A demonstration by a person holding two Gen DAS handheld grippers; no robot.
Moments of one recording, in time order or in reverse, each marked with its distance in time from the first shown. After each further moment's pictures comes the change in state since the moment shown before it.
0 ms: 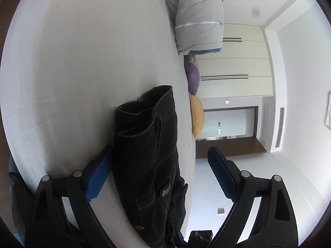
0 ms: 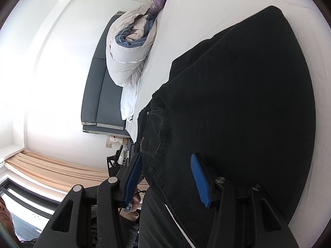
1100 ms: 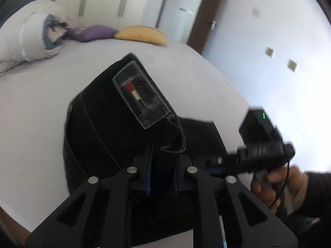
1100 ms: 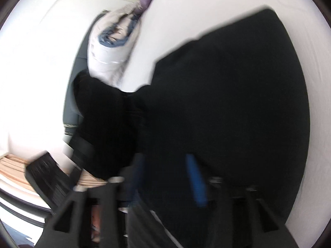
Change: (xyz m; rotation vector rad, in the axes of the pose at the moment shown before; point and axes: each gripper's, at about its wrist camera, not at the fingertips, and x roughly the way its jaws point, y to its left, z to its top) left arm 0.134 -0.206 -0.270 1.256 0.428 0.277; right arm -0.003 -0.004 -0.001 0.005 -0.023 -0.121
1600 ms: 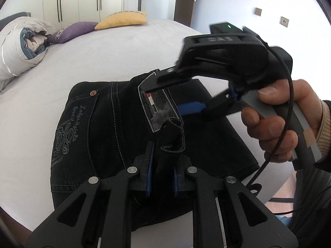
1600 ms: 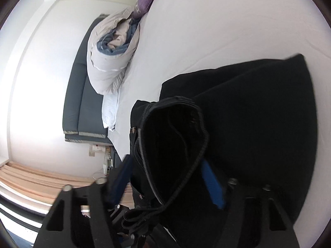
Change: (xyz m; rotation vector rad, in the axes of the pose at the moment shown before) left arm 0.005 -0.068 -0.075 0.171 0.118 0.061; right arm 0.007 0.016 0.035 0.015 0.014 -0.033
